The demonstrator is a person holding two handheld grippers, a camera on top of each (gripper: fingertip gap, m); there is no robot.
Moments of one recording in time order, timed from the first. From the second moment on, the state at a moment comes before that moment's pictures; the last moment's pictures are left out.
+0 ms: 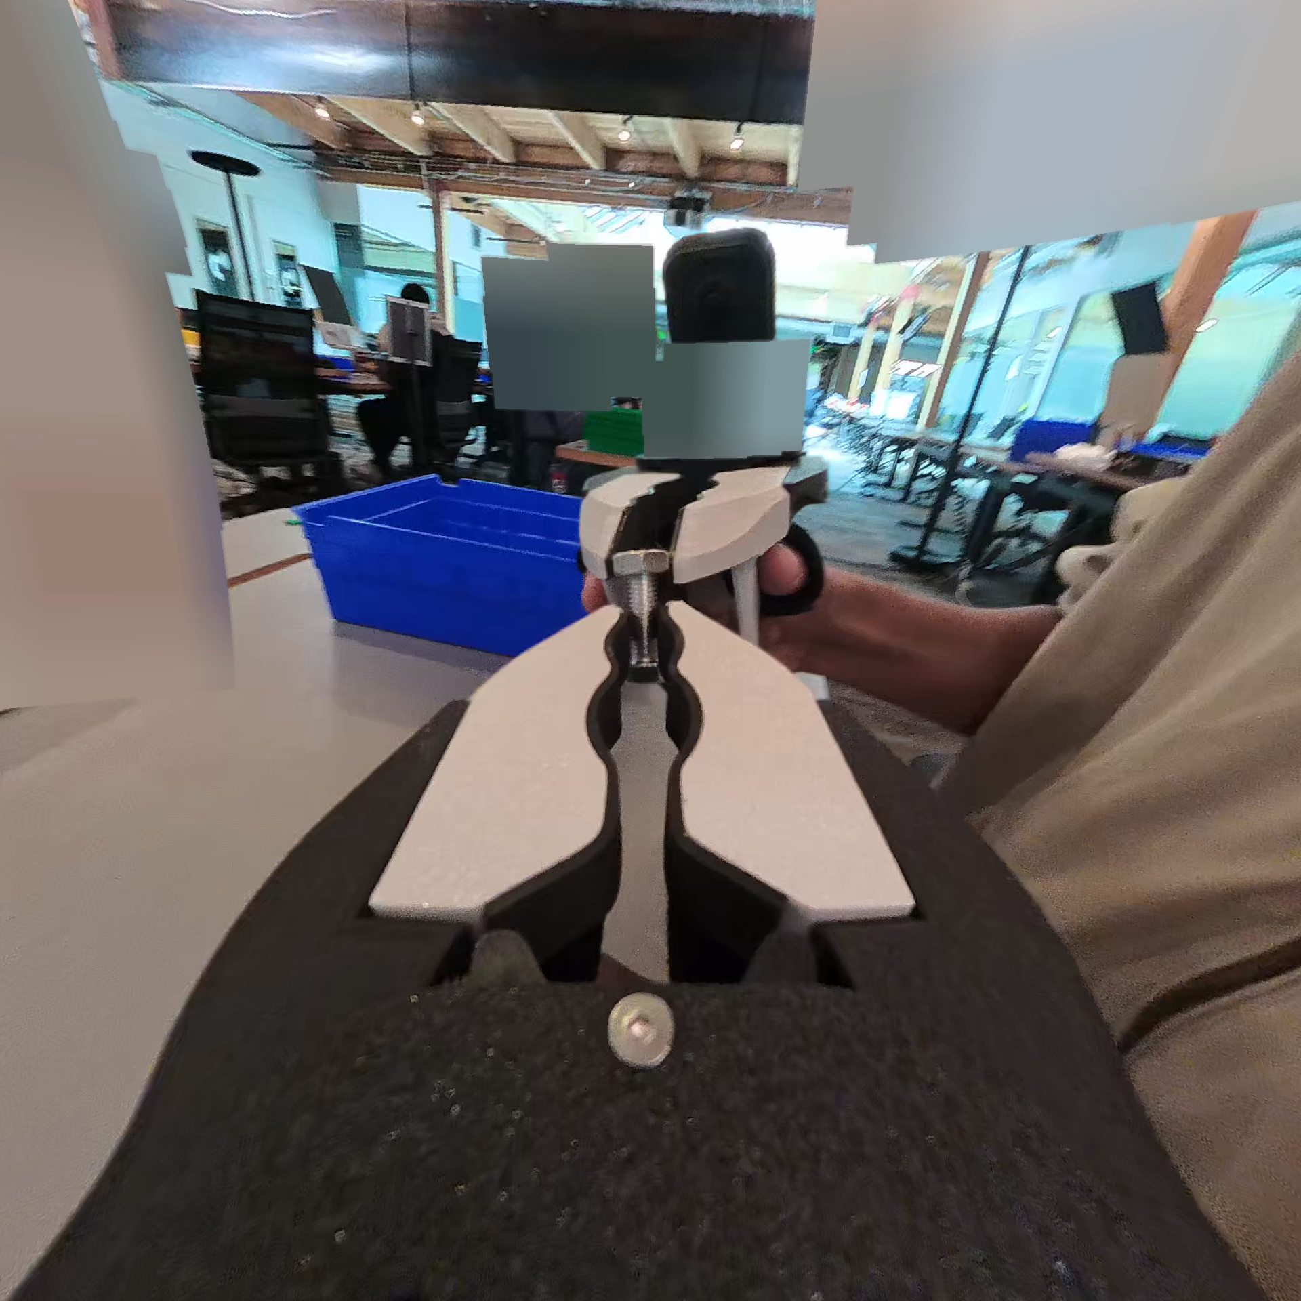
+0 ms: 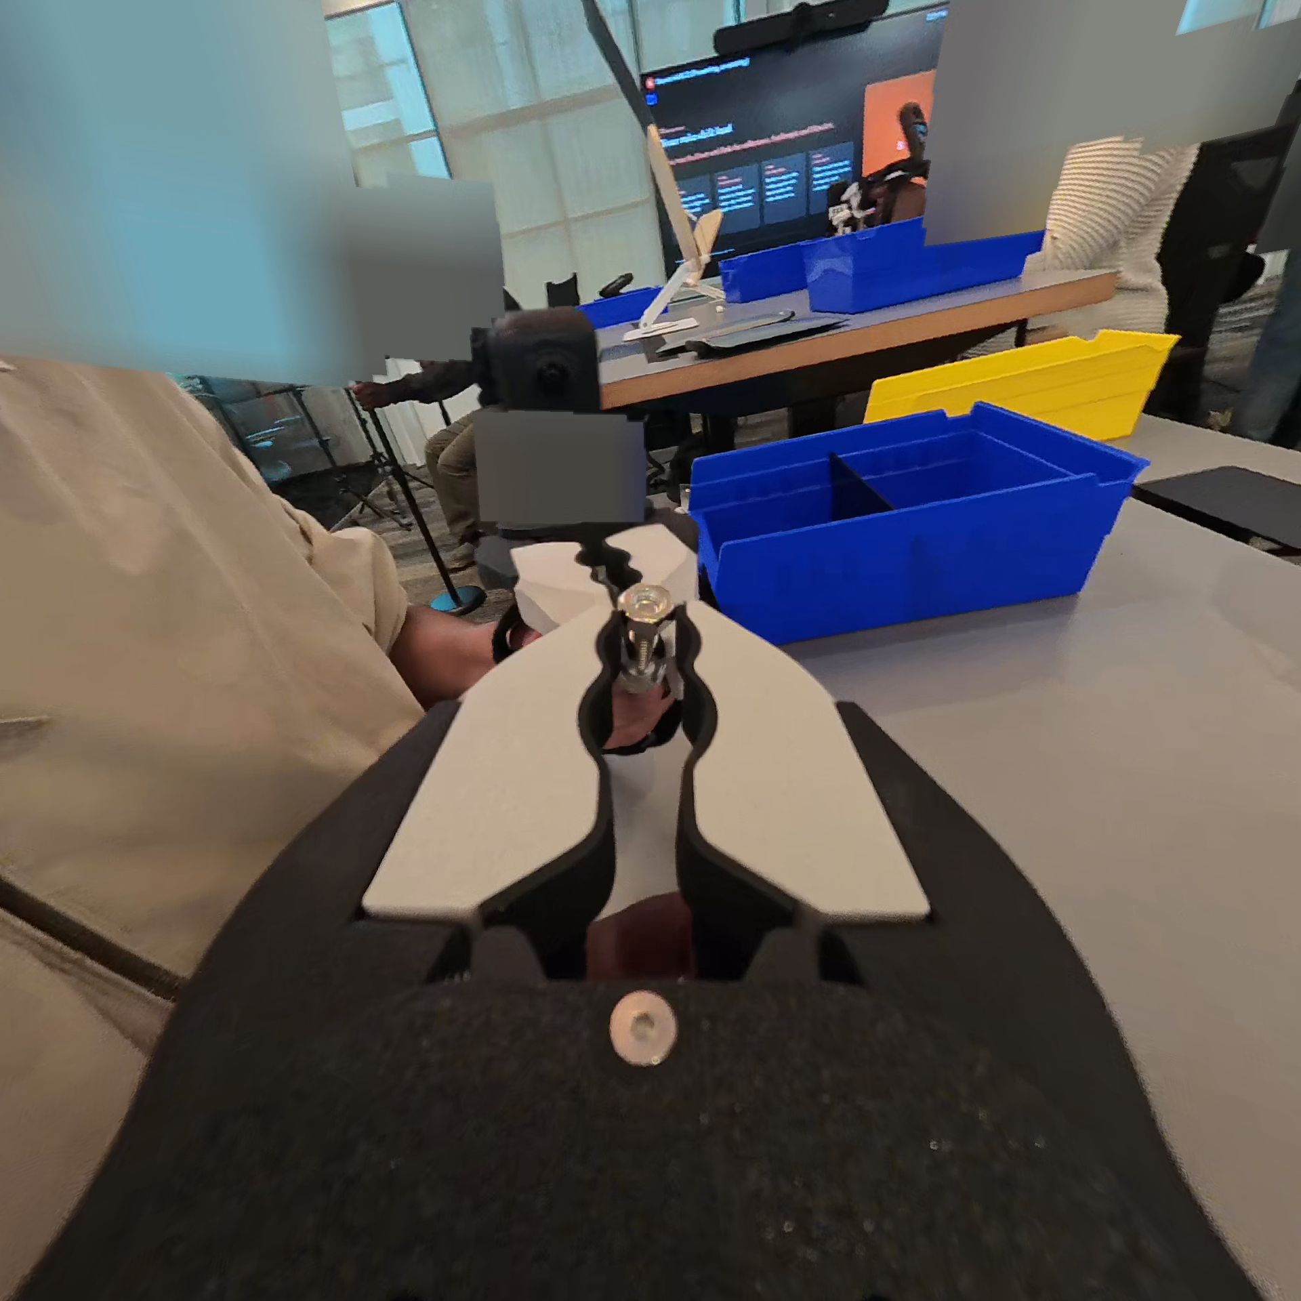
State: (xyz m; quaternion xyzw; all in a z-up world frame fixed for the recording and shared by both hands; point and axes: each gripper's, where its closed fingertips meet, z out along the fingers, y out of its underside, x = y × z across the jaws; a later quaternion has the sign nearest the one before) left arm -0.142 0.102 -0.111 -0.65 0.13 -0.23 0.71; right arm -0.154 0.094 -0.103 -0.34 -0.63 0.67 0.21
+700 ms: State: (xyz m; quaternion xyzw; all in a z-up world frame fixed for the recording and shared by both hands) left arm -0.152 0.111 -0.113 -0.68 0.14 -0.06 0.72; right arm -0.164 0.105 -0.110 -0.42 -0.58 0.66 0.24
